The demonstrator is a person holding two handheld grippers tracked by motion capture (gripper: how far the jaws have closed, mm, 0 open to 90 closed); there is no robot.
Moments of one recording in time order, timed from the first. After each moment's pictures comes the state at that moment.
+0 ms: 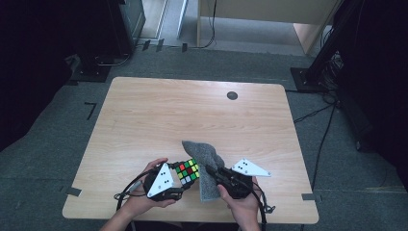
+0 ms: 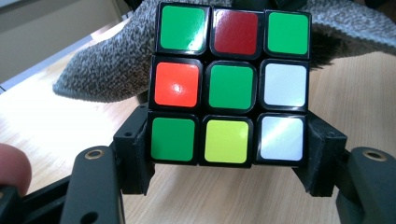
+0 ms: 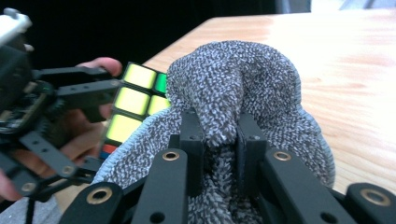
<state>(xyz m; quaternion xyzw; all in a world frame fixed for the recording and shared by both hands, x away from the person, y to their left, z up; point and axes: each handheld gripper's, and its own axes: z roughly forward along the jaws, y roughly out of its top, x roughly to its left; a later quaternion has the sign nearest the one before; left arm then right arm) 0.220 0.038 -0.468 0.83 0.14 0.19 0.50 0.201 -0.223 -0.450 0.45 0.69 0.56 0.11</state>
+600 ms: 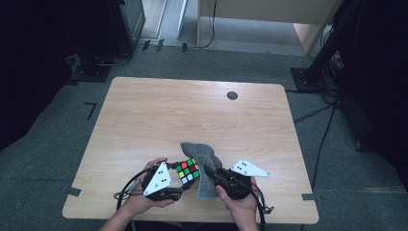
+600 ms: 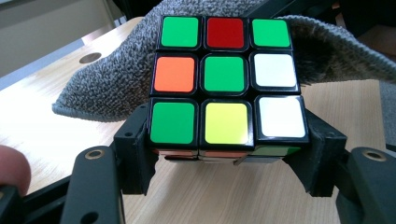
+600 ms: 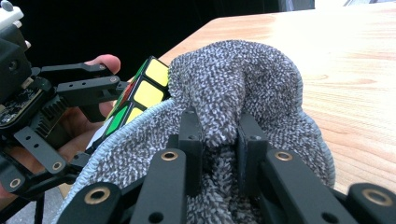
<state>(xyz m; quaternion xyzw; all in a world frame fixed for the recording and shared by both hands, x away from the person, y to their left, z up) 0.219 0.041 -0.461 0.83 0.14 0.17 0.52 0.199 -0.219 -0.452 0.45 0.68 0.57 0.10</state>
